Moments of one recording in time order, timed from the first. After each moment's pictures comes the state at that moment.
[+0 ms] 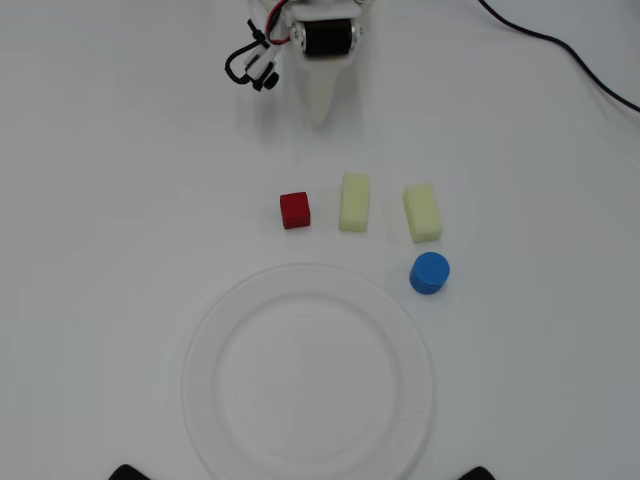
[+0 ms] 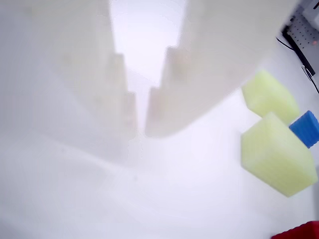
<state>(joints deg) -7.0 187.4 175.9 74.4 -5.8</state>
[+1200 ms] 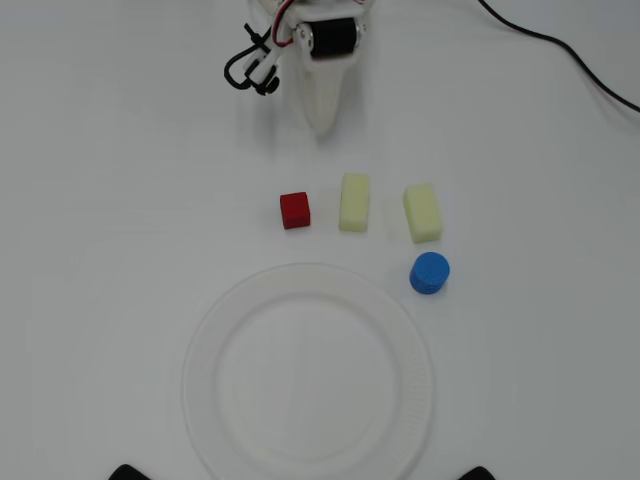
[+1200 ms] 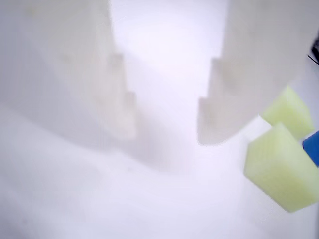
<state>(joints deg) -5.0 187.4 174.1 72.4 -15.1</state>
